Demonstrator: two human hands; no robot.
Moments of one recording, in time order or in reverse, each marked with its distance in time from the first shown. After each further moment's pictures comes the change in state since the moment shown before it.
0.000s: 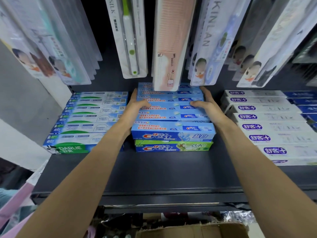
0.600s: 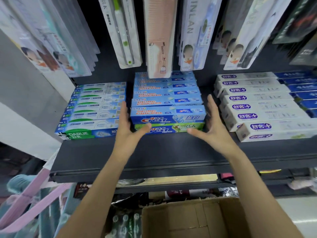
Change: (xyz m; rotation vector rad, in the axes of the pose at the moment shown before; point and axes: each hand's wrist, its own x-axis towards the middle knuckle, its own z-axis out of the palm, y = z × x) left_hand -0.121 -0.035 0.006 0.204 0.145 0.195; right_hand -0.134 0.030 -0.003 -0.214 -0.052 -0.171
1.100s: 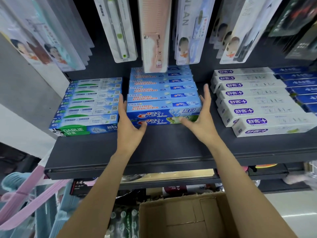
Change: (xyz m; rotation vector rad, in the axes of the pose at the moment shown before) left_hand 0.017 -0.026 0.013 0.270 0.123 0.136; right_hand 0.019 0.001 0.023 -0.017 0.175 -0.047
